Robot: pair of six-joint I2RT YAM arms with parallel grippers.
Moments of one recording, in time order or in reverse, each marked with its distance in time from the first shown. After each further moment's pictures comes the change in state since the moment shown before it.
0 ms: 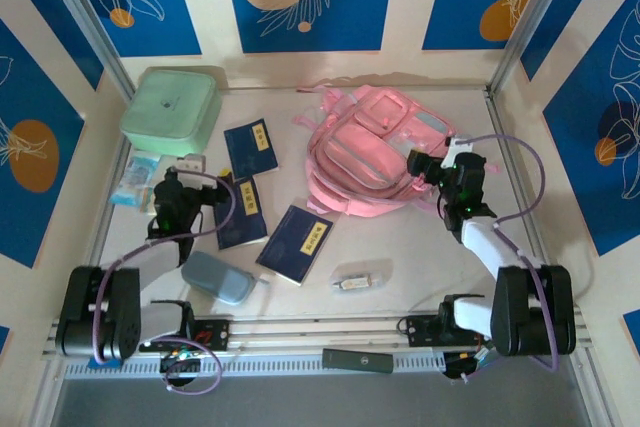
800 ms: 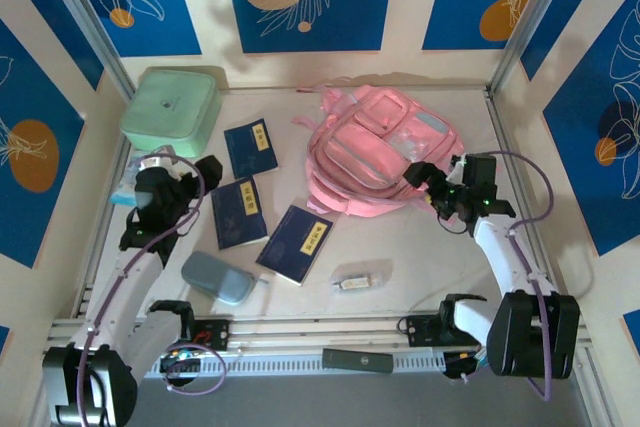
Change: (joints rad) left arm -0.033 -0.316 0.206 -0.689 0.036 -0.642; right arm -0.046 -0.075 0.108 -0.639 -0.455 0.460
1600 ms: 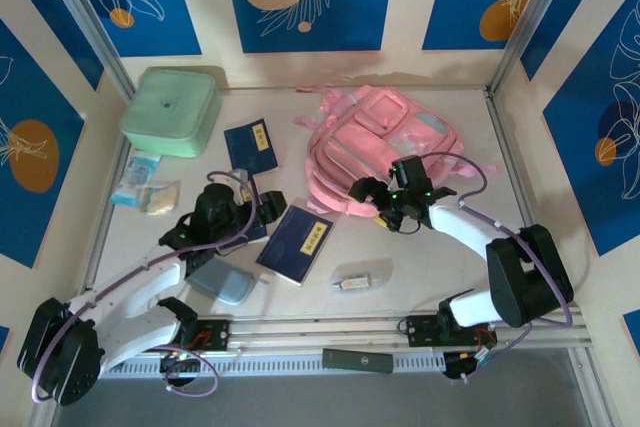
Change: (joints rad) left arm -0.496 0.132 -0.043 0.044 -0.020 -0.148; right arm 0.431 0.294 0.046 0.156 0.114 0.244
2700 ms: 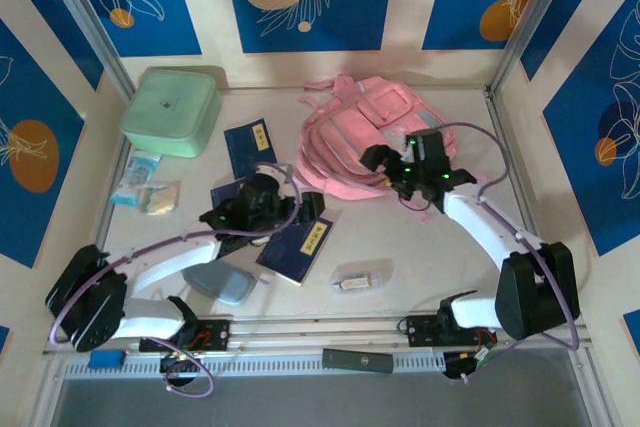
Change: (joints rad) left arm -0.233 0.320 0.222 0.059 -0.079 0.069; right arm -0.169 -0.095 0.158 -0.120 0.048 -0.100
